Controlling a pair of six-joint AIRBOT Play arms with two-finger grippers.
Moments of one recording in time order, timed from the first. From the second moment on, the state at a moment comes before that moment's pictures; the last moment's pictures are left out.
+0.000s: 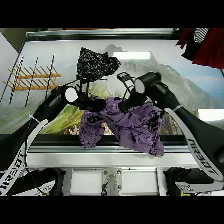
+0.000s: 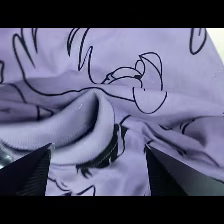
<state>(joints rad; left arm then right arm) -0.45 -1.34 1.12 1.19 -0.98 -1.75 0.55 -1.56 1.49 -1.50 1.36 1.61</state>
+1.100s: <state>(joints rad) -0.41 -1.25 1.12 1.19 -1.03 -1.73 0.61 -1.65 1.60 -1.79 1.52 1.70</state>
